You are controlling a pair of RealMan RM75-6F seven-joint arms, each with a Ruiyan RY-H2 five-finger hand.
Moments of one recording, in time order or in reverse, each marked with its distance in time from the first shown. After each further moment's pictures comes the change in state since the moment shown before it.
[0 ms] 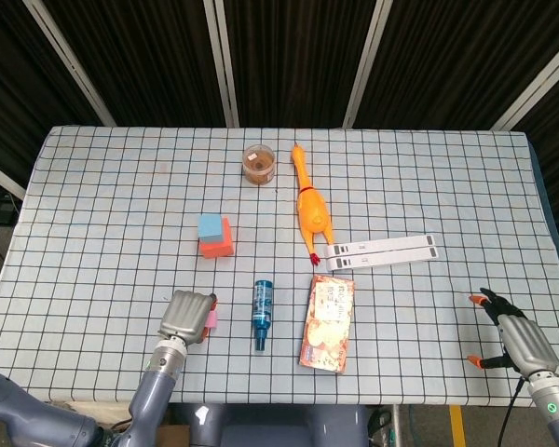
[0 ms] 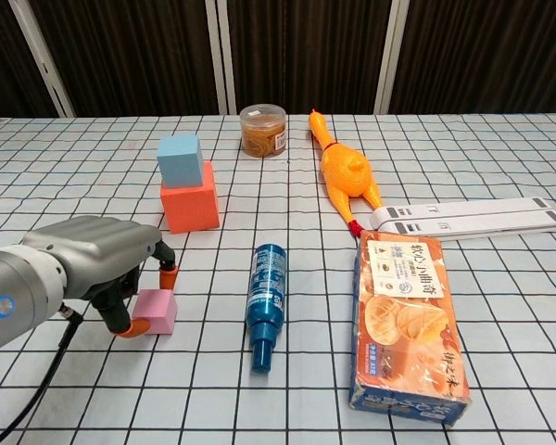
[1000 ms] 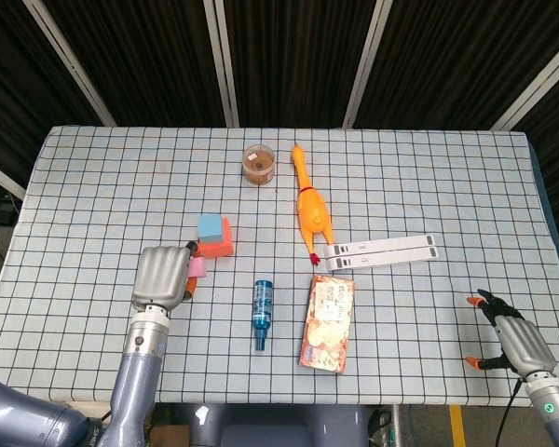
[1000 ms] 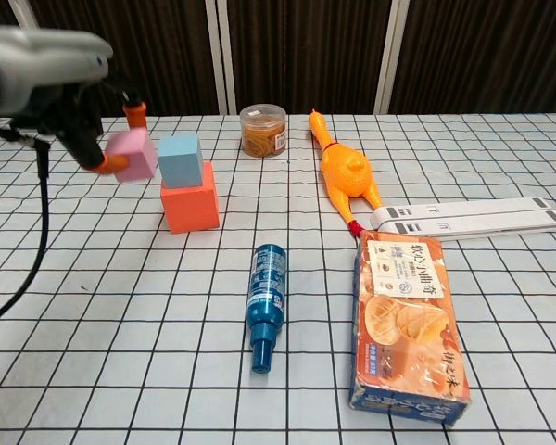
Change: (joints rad) left arm -0.071 0.128 -0.361 -0.333 -0.061 0.317 0.190; right arm 0.004 -0.004 -0.003 -0.008 0.007 -0.010 -0.022
